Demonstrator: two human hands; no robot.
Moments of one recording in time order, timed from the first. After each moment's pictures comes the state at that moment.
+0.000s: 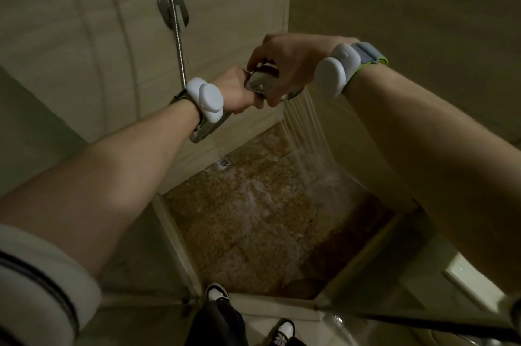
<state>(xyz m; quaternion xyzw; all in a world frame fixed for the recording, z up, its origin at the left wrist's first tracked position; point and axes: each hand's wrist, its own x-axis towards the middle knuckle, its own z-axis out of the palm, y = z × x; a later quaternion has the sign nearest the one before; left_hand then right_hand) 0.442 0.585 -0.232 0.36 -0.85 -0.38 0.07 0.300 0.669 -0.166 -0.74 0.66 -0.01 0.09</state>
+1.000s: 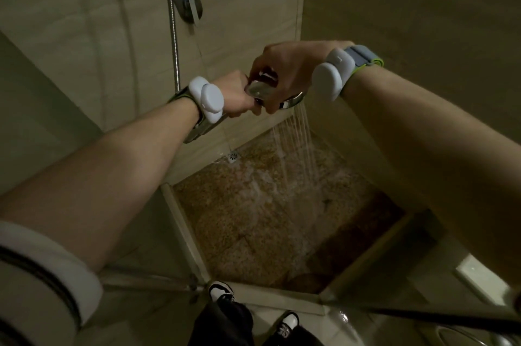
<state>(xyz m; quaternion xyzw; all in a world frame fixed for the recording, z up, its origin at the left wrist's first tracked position) 0.468 0.588 -0.239 0.39 -0.85 -0.35 0.01 0.320 0.661 -0.186 -0.76 0.63 0.01 0.13</state>
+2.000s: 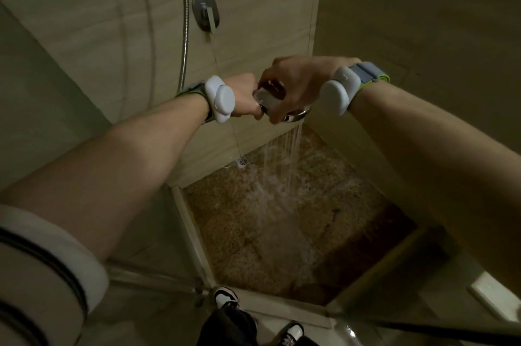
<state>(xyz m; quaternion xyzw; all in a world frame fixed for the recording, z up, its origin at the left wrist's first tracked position) 0.474 0.580 -0.226 0.37 -0.90 -0.22 -0.05 0.326 0.660 -0.197 -0.77 0.63 -0.02 0.10</state>
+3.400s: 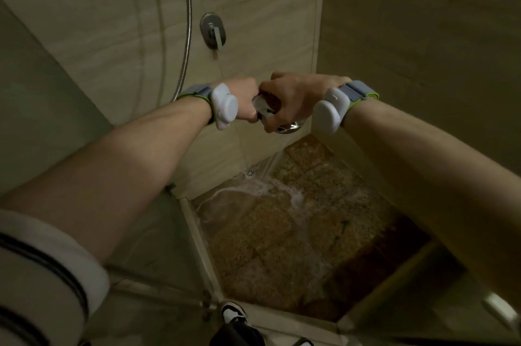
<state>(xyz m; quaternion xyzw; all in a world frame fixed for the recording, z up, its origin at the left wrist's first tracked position) 0.475 0.573 -0.204 0.34 -0.93 -0.08 -0.07 0.334 0.658 -0.197 -0.77 0.63 -0.03 0.09</state>
